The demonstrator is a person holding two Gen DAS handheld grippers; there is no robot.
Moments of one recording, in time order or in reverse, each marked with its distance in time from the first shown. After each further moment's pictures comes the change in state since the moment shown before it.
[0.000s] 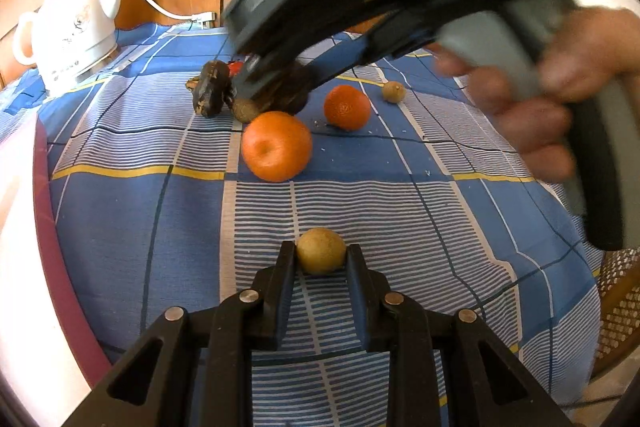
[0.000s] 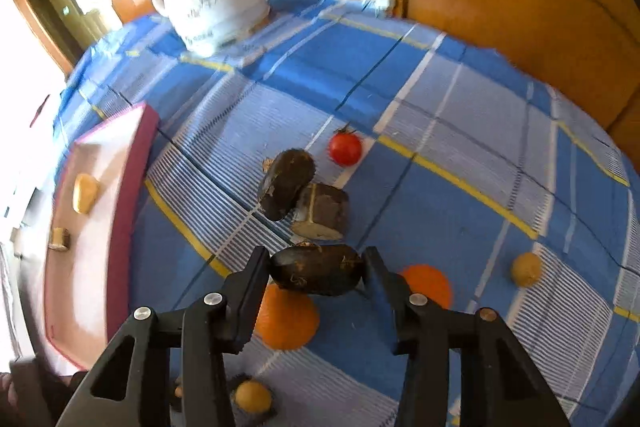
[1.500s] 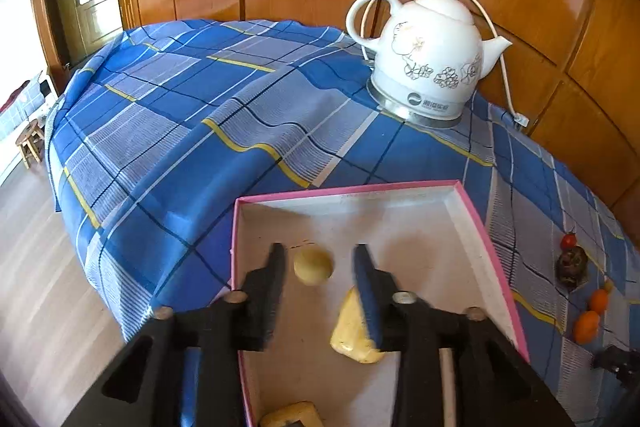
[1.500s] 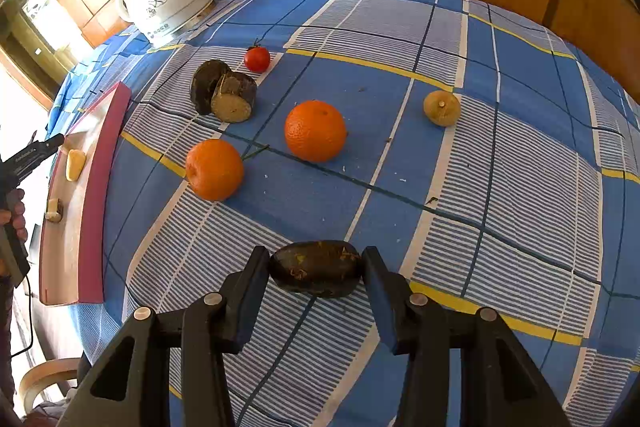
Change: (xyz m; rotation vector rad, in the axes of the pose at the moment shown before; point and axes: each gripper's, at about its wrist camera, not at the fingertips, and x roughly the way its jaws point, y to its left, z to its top) left arm -0.115 0.280 0.018 -0.532 -0.087 0.513; right arm -0.022 -0.046 -0.091 0.168 0.032 -0.011
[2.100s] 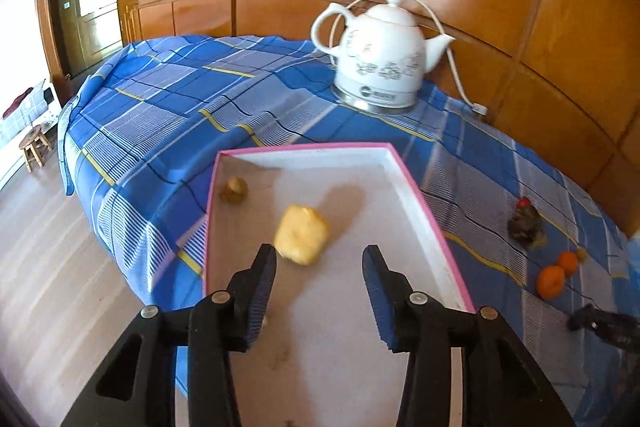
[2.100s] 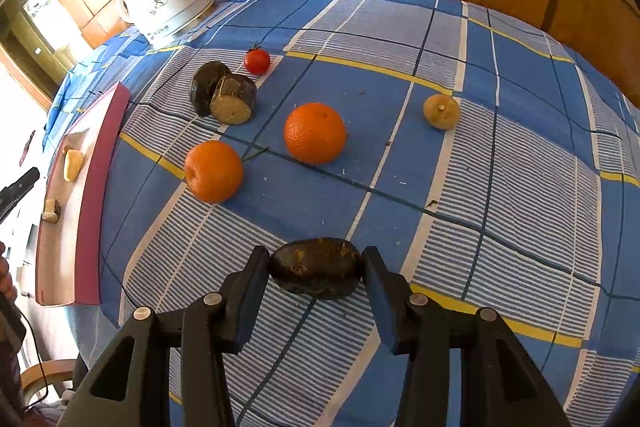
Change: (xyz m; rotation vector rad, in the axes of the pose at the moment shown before) left arm -0.074 -0.045 -0.063 0.023 -0.062 -0.030; right arm 0.001 0.002 0.000 -0.010 -0.017 -0.013
